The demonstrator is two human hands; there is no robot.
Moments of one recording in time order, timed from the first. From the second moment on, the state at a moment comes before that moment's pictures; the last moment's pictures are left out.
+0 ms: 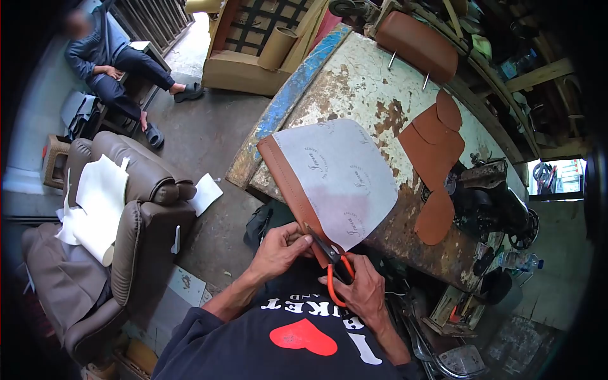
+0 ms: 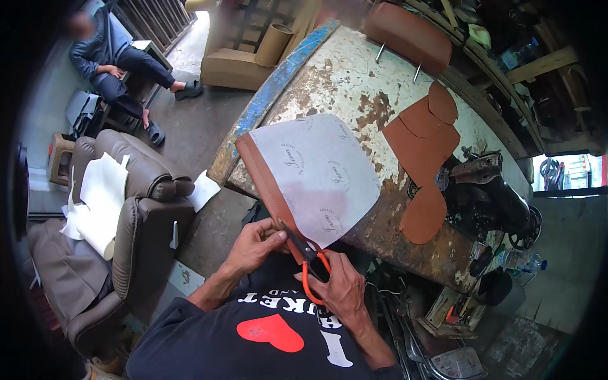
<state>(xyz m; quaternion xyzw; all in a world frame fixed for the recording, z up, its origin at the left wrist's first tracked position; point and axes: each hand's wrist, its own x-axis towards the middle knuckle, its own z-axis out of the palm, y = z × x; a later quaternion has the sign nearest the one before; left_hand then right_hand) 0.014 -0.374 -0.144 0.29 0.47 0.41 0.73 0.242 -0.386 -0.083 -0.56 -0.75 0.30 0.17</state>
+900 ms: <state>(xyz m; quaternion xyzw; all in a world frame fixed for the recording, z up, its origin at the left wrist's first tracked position) 0.010 -0.373 -0.145 0.23 0.47 0.48 0.70 0.224 -0.379 -0.082 -0.56 -0.74 0.32 0.17</state>
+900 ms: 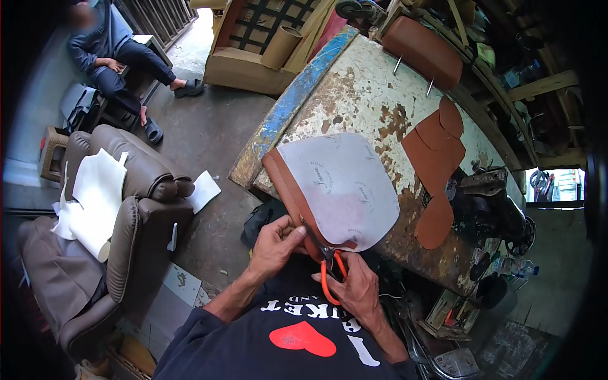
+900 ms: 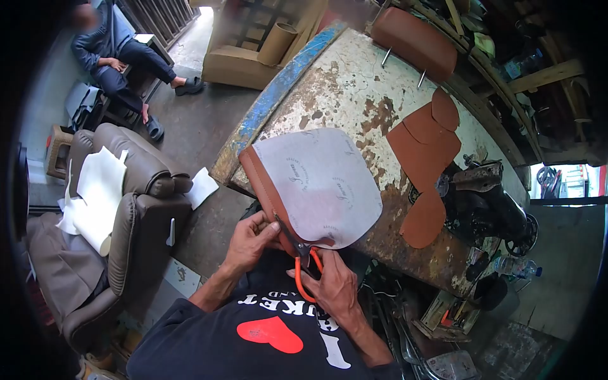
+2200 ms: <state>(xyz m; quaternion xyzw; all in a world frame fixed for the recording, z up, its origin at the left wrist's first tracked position) -0.013 -0.363 -0.121 0.24 0.49 0.55 0.63 0.202 -0.372 -0.099 -0.52 -0.76 0.32 0.21</state>
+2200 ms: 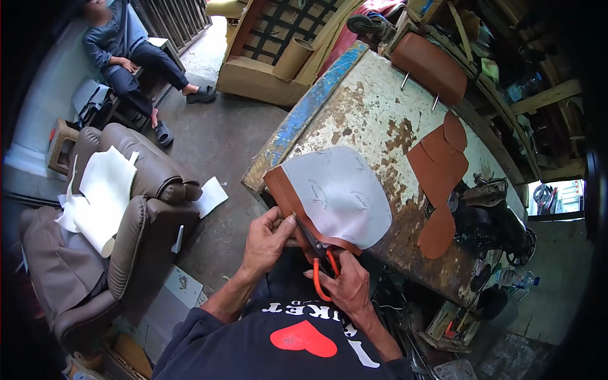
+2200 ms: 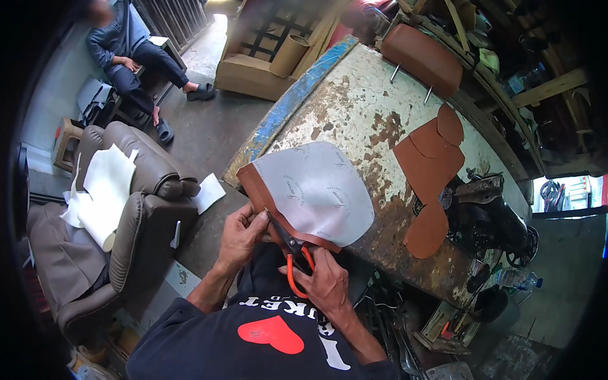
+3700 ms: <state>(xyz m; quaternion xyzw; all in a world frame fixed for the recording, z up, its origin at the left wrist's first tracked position) -0.023 -0.354 -0.096 0.30 0.56 0.59 0.50 0.180 -0.345 -0.091 -0.44 -0.77 0.35 0.31</state>
